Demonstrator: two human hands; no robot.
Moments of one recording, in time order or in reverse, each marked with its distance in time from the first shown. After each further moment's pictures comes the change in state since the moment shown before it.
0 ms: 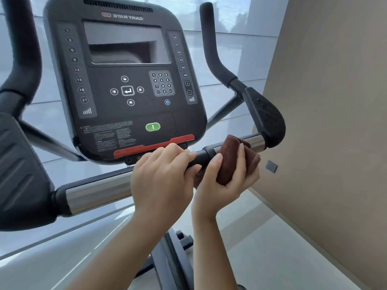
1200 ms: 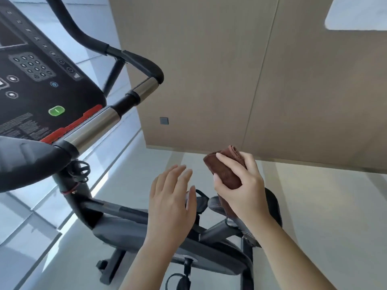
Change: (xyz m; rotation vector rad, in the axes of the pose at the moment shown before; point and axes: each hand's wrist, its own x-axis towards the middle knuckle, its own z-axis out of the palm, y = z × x) left_hand -0.182 -0.023 -0.097 -0.733 -0.340 0.483; right_hand -0.119 -0.214 -0.223 -0.959 -0.255 -0.140
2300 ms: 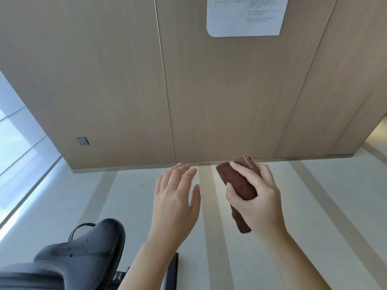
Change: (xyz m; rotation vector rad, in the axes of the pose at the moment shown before) left_hand 0.088 0.399 0.282 -0.179 -0.123 0.107; right_hand 0.038 0.290 -0.406 -0.090 0.212 0.168
